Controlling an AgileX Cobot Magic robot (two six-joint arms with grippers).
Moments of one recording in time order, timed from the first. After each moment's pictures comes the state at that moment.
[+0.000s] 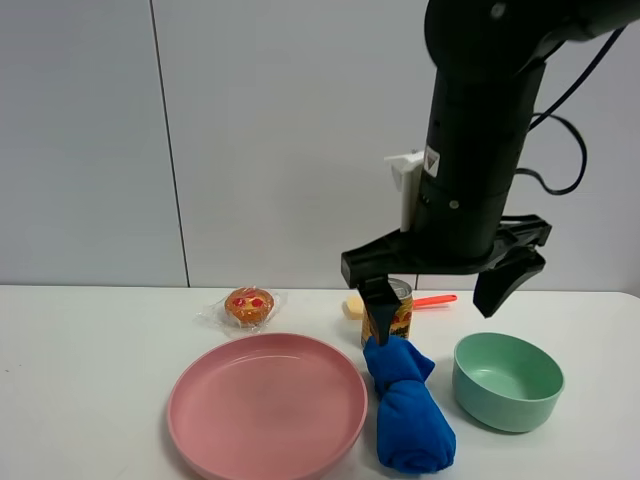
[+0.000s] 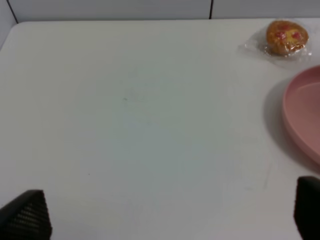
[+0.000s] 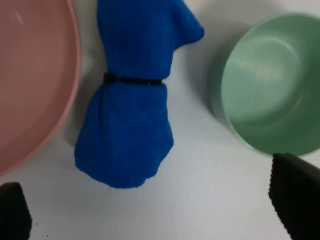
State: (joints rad) left arm 0.03 -0.01 -0.51 0.02 1.06 -0.04; right arm 0.72 1.73 -1.27 -0.22 0.99 0.50
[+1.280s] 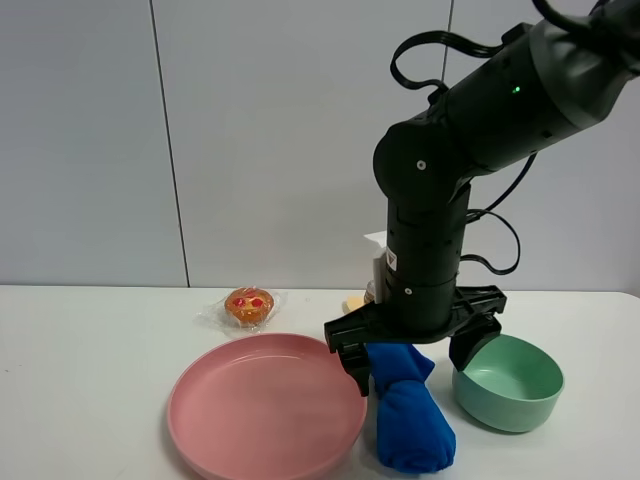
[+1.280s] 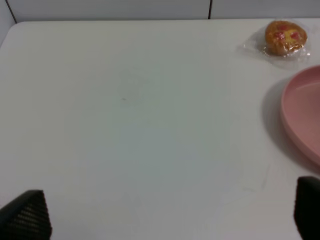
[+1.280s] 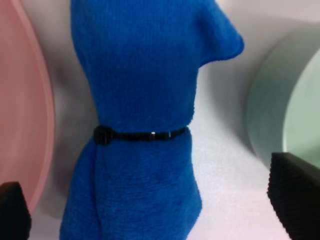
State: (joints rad) left arm 0.03 -0.01 -0.51 0.01 1.06 -0.04; right arm 0.69 1.95 -1.27 -0.25 0.83 0.60
